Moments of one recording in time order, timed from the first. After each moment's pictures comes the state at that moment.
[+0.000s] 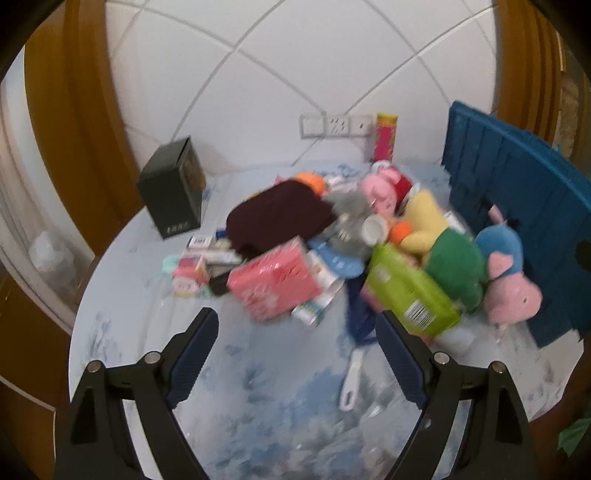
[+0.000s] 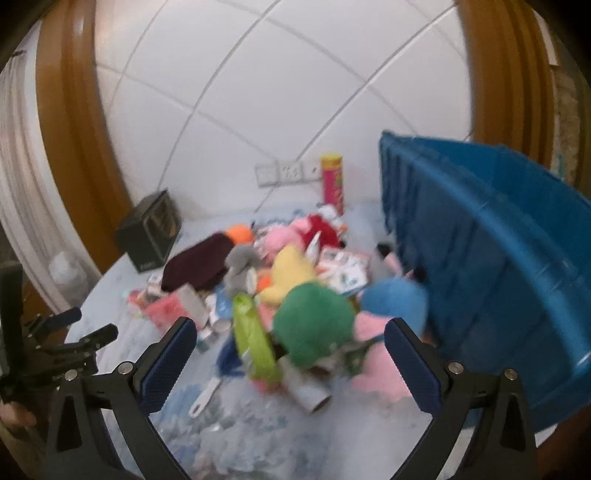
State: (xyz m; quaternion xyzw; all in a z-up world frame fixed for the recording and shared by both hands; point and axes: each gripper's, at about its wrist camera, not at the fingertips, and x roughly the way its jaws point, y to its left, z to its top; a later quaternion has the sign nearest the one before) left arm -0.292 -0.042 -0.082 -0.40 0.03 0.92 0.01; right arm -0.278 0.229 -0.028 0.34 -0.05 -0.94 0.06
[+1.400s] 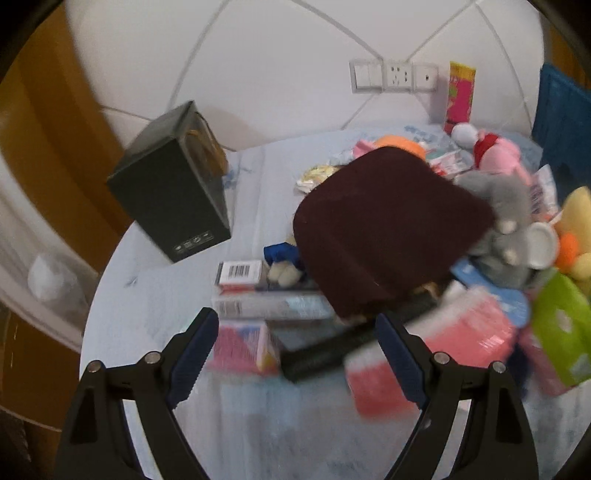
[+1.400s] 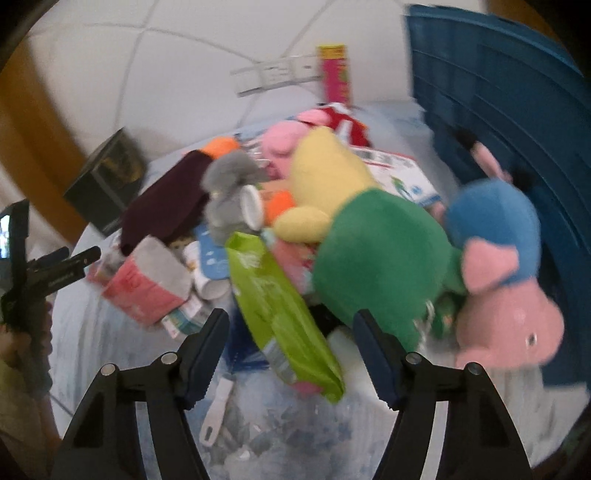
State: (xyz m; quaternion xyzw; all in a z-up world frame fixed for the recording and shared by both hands) left arm -0.511 -0.142 -0.178 -0.45 0.11 0.89 0.00; right arm -0.387 0.173 -0.144 0.47 -0.12 -0.88 0.00
